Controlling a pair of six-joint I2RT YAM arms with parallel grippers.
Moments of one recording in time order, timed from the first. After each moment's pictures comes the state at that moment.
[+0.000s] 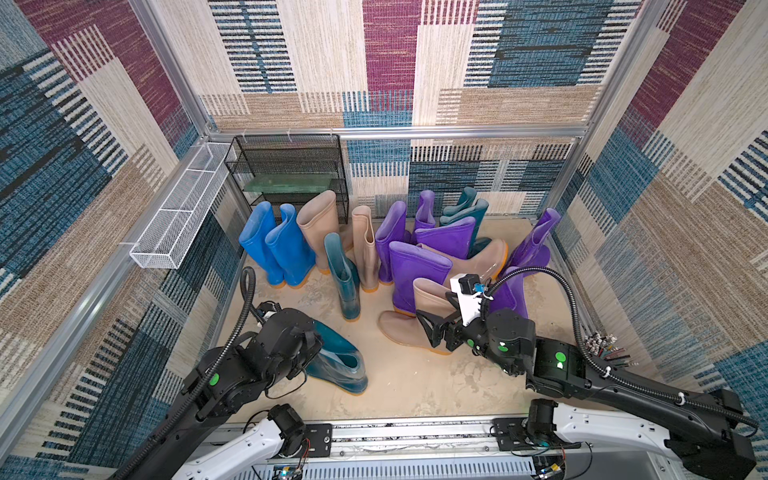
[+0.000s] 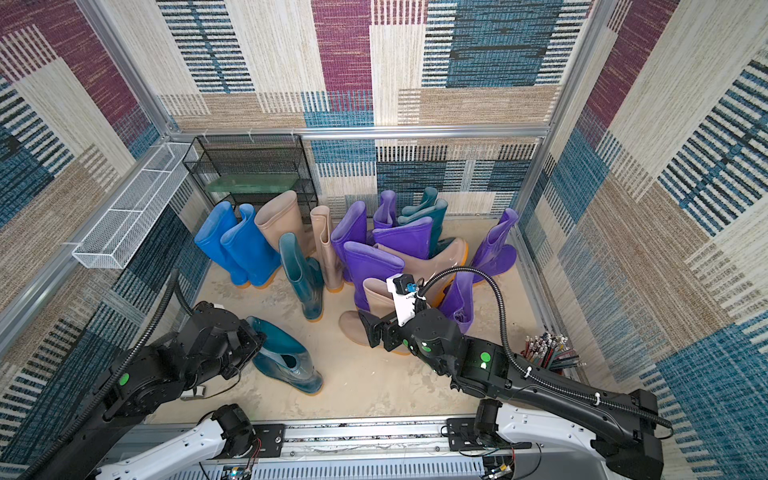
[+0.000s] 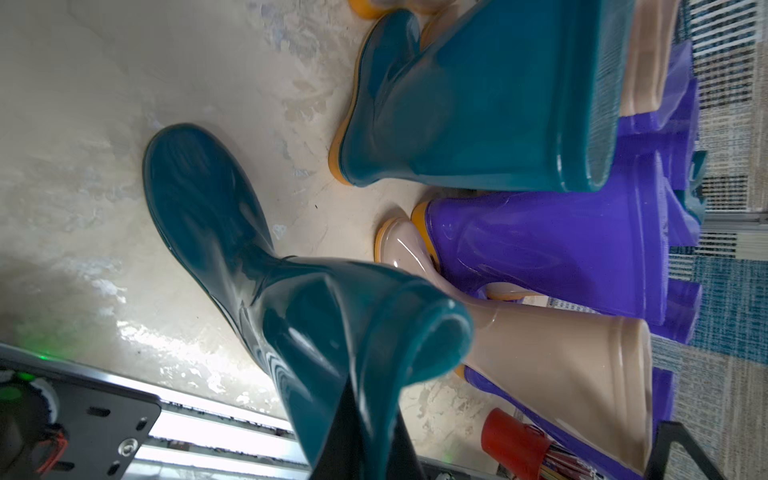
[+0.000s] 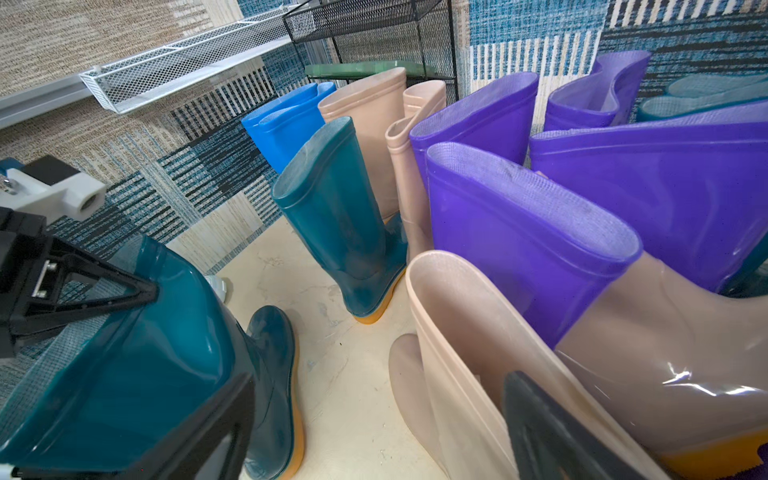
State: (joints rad) left arm -0.78 0.72 1.14 -1.26 -0.33 -1.33; right arm 1.14 0.89 0.87 -0.26 0.42 0.36
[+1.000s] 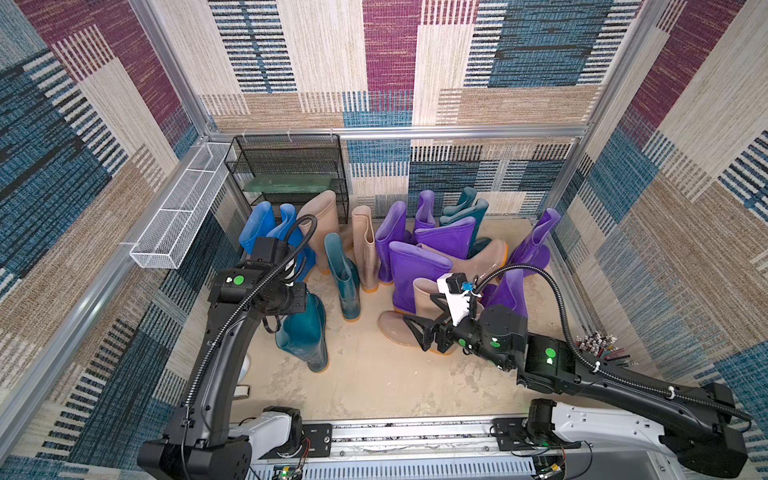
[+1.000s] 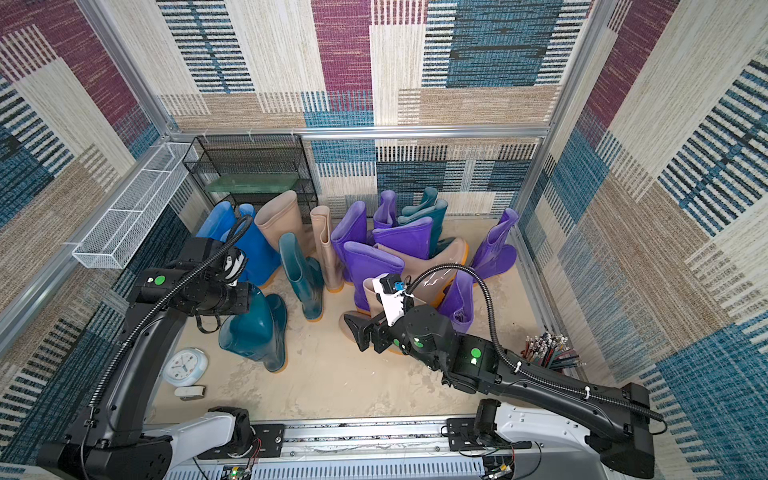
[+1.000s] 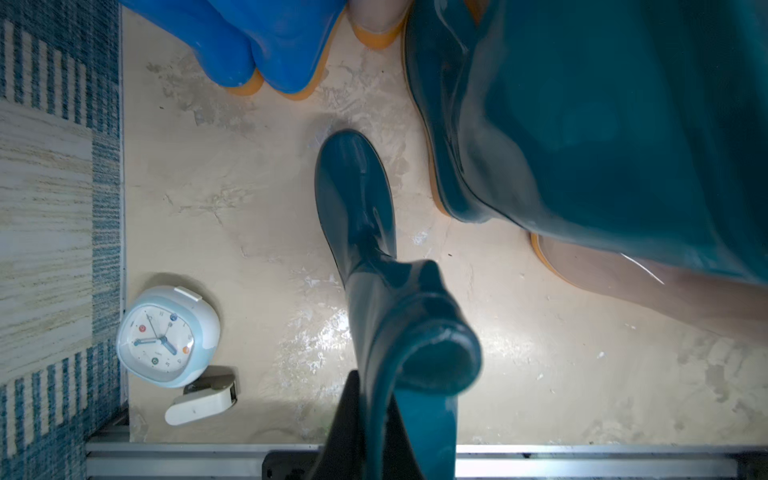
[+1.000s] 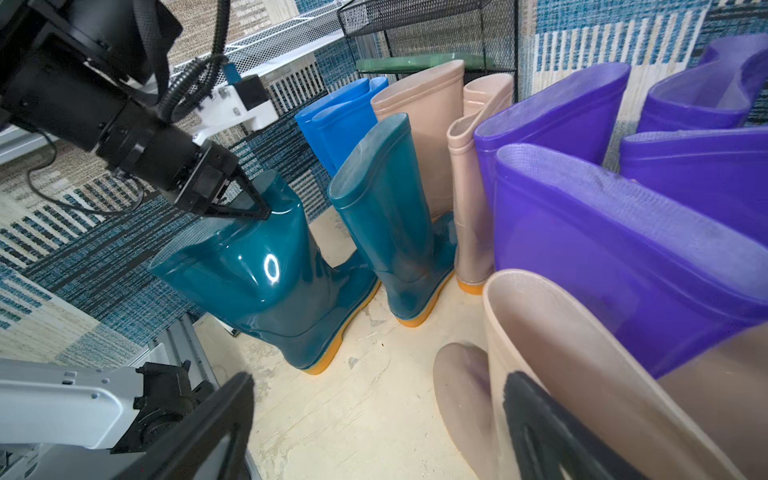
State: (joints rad) left arm -0.12 1.20 1.44 -1.35 -0.04 -0.12; right arm 1.14 0.97 0.89 -0.19 0.27 0.36
